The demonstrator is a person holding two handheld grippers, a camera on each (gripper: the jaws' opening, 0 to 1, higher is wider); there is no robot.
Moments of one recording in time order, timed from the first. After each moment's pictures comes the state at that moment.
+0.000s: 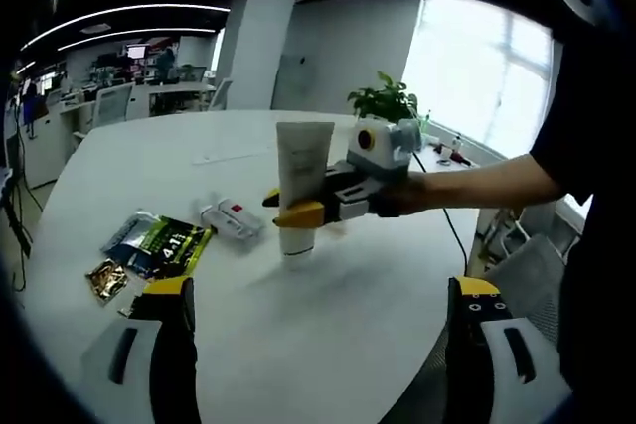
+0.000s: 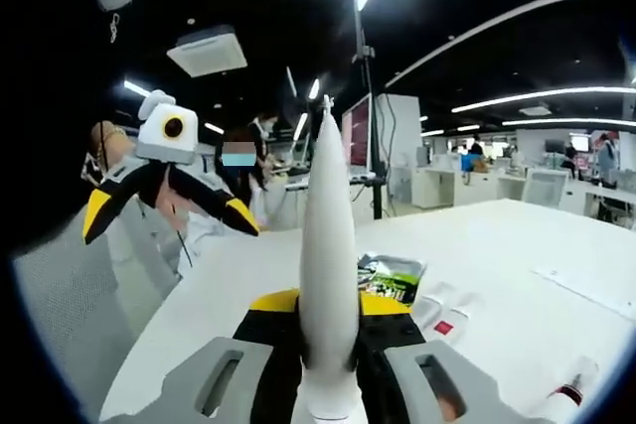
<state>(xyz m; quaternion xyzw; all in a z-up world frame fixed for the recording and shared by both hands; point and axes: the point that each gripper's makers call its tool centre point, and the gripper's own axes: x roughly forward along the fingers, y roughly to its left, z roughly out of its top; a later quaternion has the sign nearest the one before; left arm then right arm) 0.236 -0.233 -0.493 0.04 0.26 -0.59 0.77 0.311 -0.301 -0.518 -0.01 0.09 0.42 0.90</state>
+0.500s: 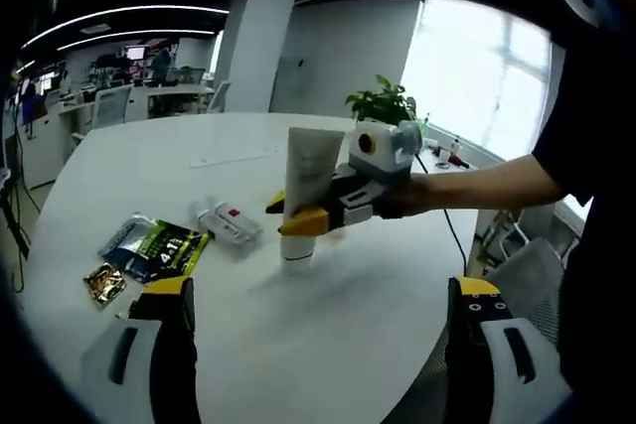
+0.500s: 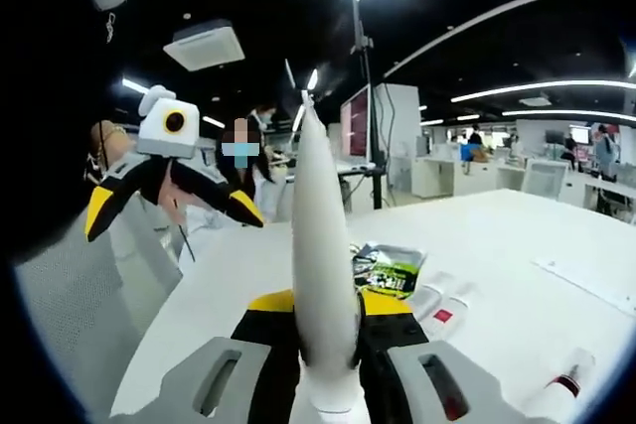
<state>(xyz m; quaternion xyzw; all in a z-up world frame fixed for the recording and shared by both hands) 0.237 -0.237 -0.490 0.04 0.25 -0.59 0.77 0.309 -0.306 -0.521 0.00 0.12 0.41 0.90</state>
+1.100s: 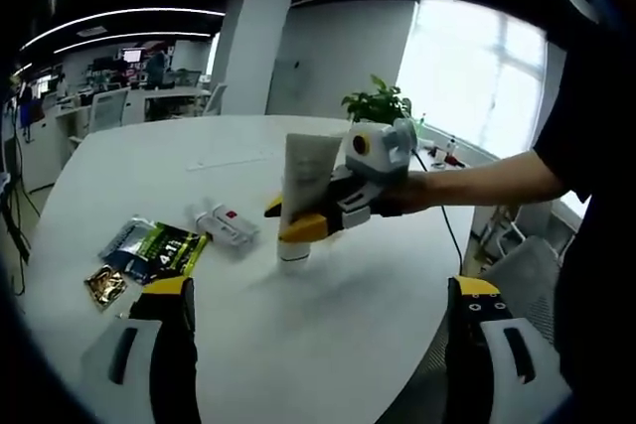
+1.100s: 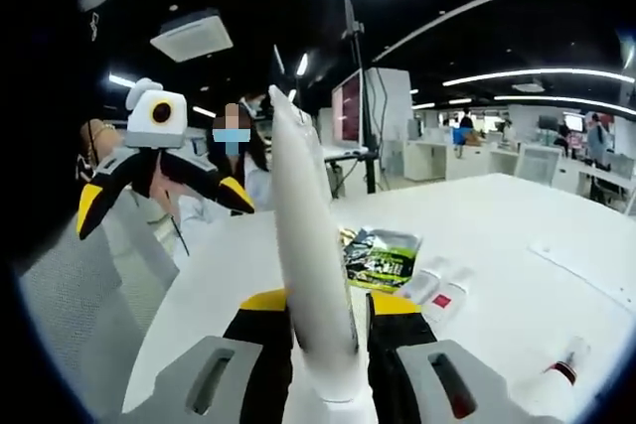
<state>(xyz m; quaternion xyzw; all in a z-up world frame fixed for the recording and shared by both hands) 0.232 -0.231 -0.487 0.04 0.25 -0.60 0.76 0.306 -0.312 -0.530 -0.02 0.15 0.40 0.91</state>
